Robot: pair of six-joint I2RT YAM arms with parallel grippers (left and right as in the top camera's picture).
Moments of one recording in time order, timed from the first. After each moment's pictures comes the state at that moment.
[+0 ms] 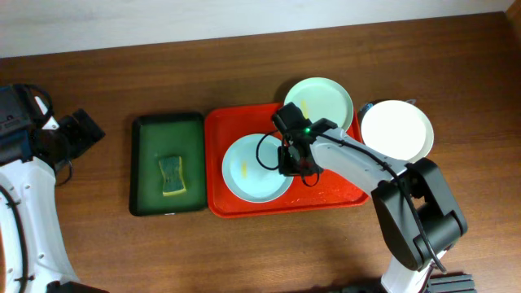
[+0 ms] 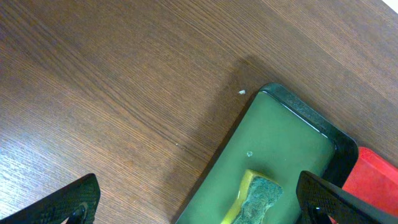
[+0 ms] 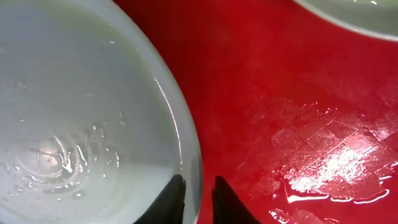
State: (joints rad) left arm 0.34 1.55 1.47 -0.98 0.03 -0.30; right arm 0.46 1.87 1.19 -0.72 0.00 0.53
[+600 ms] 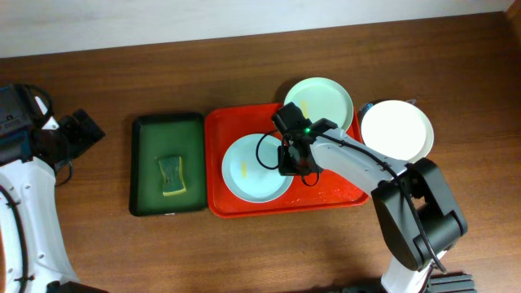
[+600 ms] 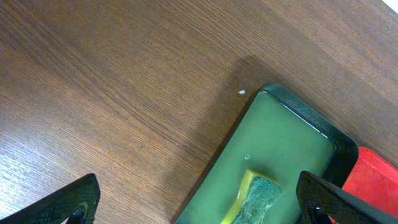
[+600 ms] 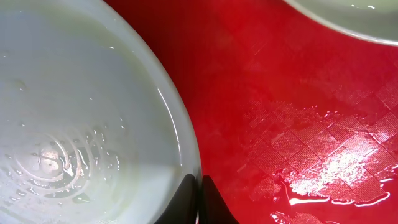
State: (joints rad) left arm 0.34 1.55 1.47 -0.98 0.03 -0.30; right arm 0.46 1.87 1.19 -0.71 0.00 0.53
